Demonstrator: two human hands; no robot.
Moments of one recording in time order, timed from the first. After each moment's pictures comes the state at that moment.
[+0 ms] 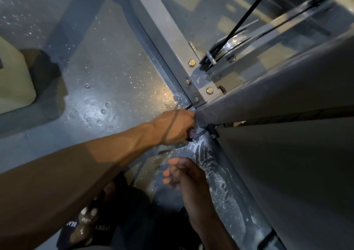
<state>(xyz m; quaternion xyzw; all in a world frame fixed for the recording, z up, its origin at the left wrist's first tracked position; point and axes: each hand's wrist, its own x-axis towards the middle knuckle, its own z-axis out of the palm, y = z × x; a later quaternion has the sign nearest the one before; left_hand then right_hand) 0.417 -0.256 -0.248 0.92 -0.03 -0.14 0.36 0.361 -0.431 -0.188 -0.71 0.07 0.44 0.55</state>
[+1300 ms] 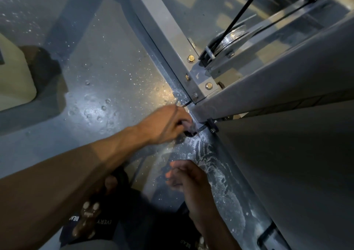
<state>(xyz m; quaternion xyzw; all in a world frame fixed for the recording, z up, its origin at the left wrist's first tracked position) 0.388 -0.248 -0.237 0.90 0.00 -0.05 0.44 0.352 -0.442 -0.188 -0.71 0.09 0.44 0.54</state>
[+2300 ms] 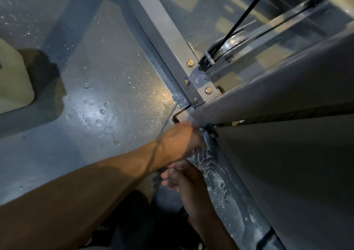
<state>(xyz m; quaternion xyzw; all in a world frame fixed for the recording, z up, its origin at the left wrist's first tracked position) 0.405 -0.268 -0.247 0.94 0.02 -0.02 0.33 0.358 -0.433 -0.195 -0.71 0.09 0.46 0.53</state>
